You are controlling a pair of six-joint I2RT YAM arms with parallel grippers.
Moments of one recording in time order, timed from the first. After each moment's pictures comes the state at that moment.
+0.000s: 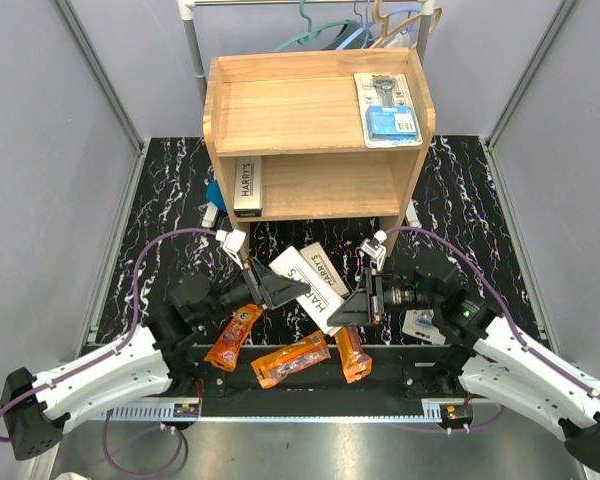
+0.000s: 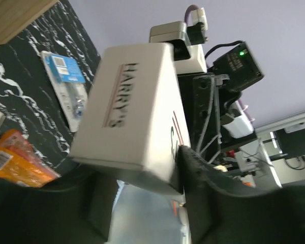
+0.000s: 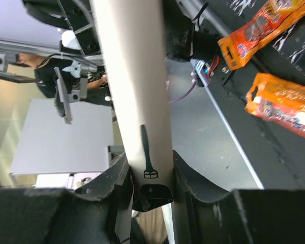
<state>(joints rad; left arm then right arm) -0.93 0.66 0.42 0.29 0.20 -1.07 0.79 0.71 0.60 -0.11 -0.75 1.10</state>
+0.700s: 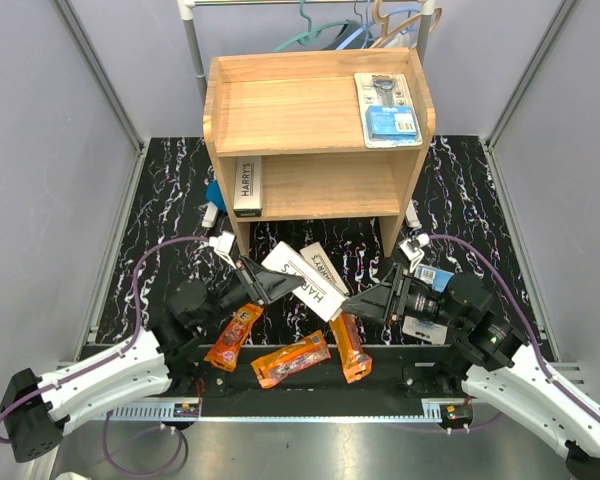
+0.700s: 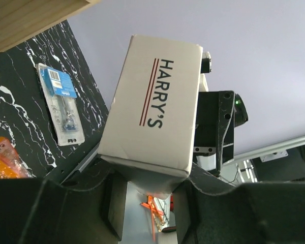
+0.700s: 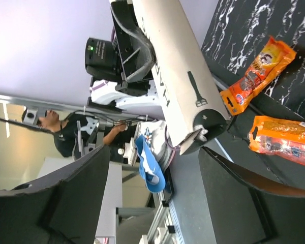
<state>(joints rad) -0.92 0.63 0.33 0.42 0.10 -1.21 0.79 0.45 0.52 -0.11 -0.46 1.24</state>
